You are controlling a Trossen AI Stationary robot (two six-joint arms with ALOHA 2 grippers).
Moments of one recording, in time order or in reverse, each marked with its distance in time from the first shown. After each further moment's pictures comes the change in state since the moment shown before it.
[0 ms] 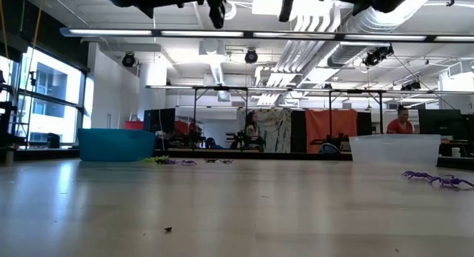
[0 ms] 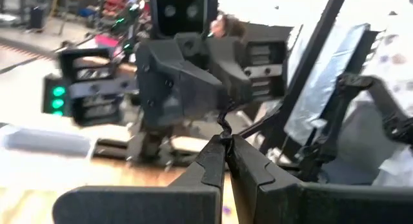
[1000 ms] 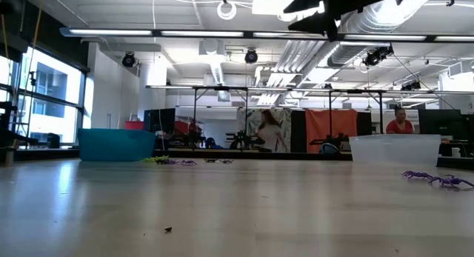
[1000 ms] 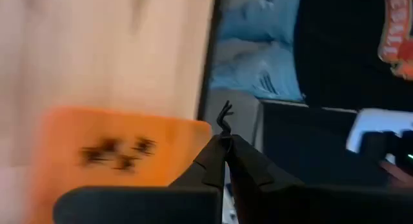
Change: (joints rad) left arm -0.867 -0.433 -0.119 -1.199 -0.122 -0.694; right arm -0.170 -0.291 0.000 -0.700 0.228 -0.112
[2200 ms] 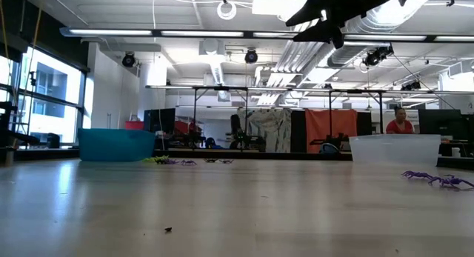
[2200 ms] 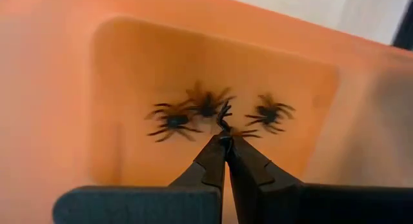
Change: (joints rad) left arm -0.378 0.435 -0.105 0.053 -0.261 -0.134; right arm 0.000 0.001 0.000 -0.090 0.057 0.035
